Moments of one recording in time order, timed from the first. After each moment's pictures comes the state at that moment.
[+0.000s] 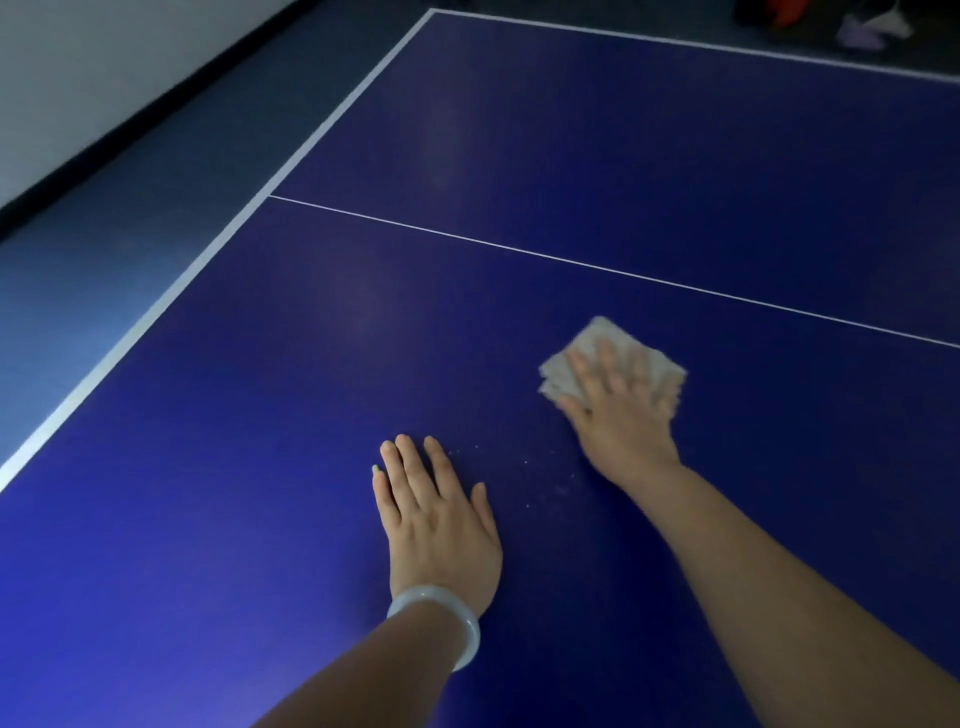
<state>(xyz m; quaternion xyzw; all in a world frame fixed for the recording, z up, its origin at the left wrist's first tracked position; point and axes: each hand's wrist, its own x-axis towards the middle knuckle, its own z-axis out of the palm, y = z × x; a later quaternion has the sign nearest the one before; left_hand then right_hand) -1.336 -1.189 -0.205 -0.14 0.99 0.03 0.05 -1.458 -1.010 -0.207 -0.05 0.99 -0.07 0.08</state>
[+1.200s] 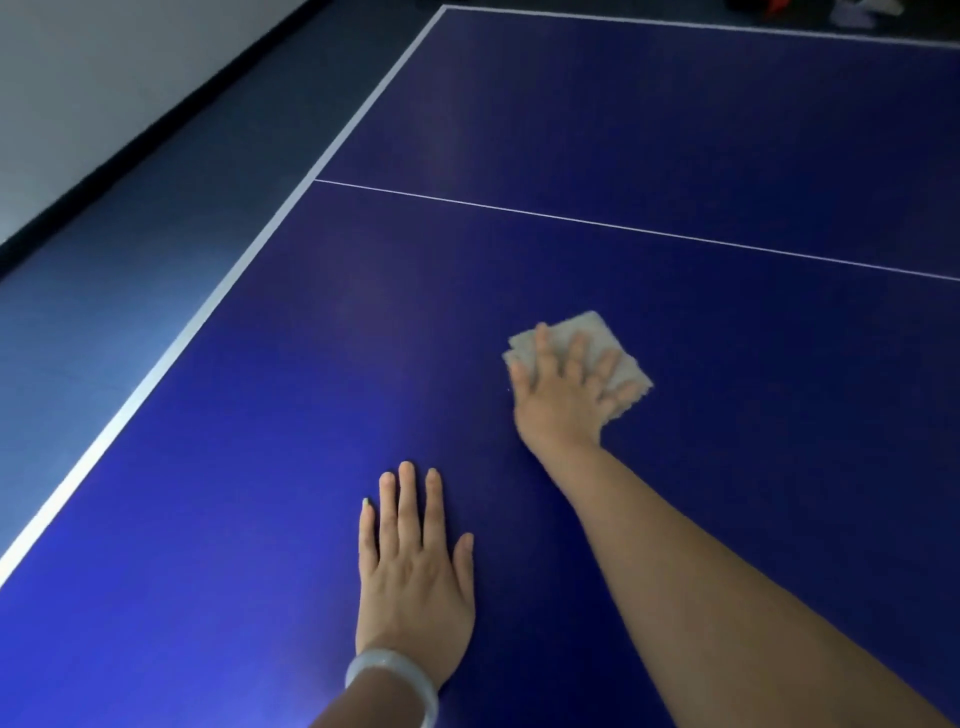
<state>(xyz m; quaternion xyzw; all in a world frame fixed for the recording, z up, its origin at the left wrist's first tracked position) -1.218 -1.279 -0.199 -0.05 1.00 0.04 0.04 -1.391 -1.145 -0.195 0.09 0.98 -0.17 0.10</state>
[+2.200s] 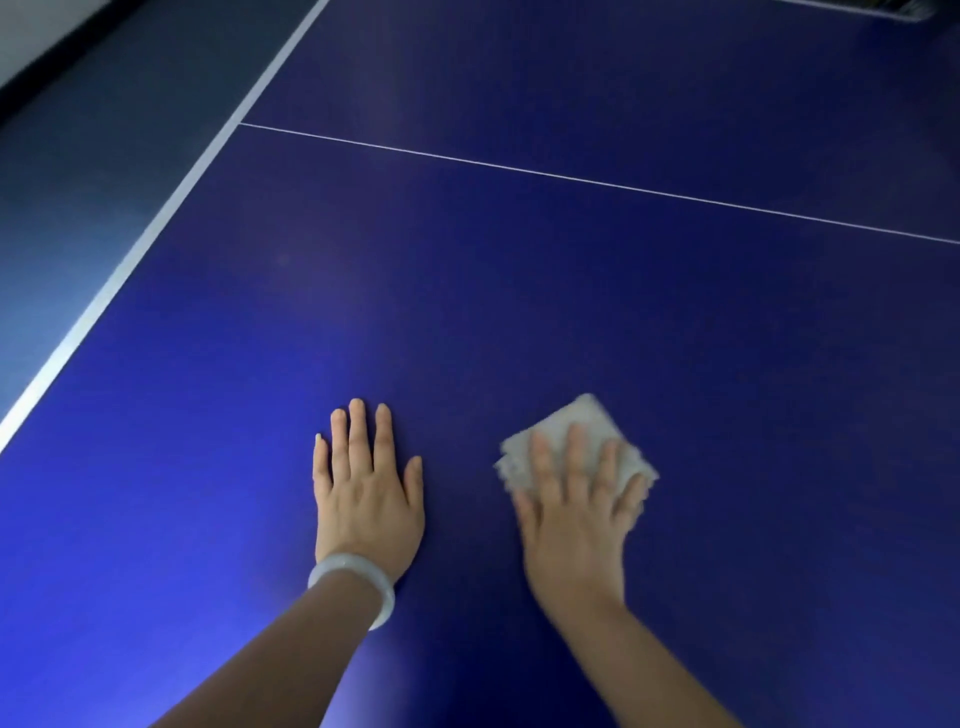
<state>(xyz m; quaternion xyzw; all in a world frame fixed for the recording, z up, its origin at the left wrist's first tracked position) -1.215 -1.279 -0.203 -0.06 1.00 0.06 0.04 -1.181 -1.089 -0.198 0.06 0.99 -0.06 0.08</state>
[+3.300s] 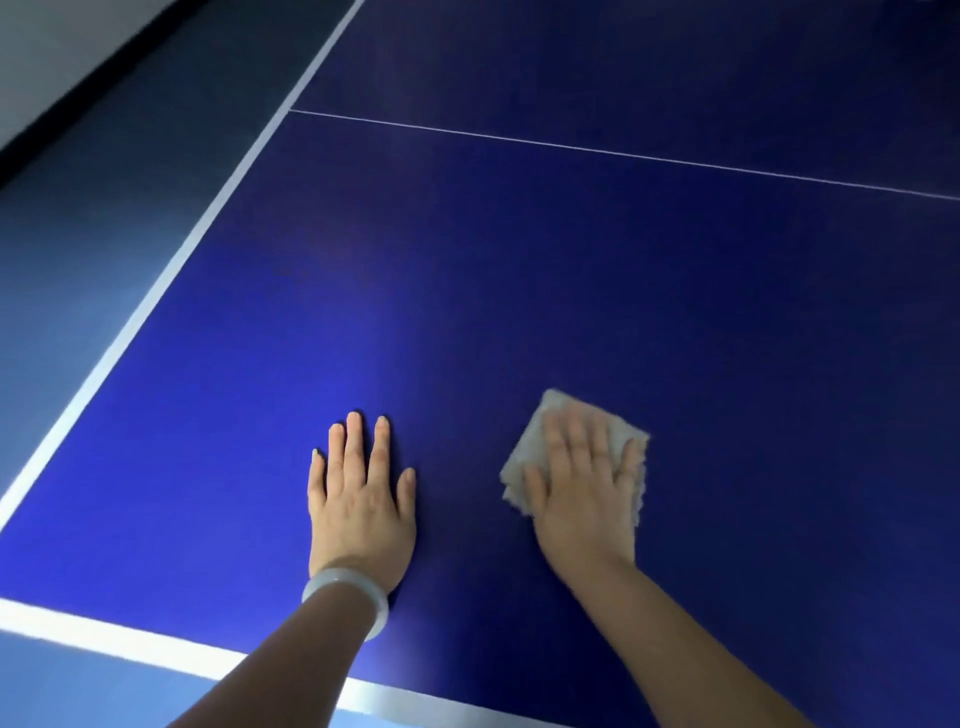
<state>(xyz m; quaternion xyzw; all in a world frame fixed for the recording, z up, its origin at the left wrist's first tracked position) -1.119 -1.326 -0.204 -0.07 0.99 0.06 0.04 -1.122 -1.110 -0.197 0.03 1.00 -0.05 0.06</state>
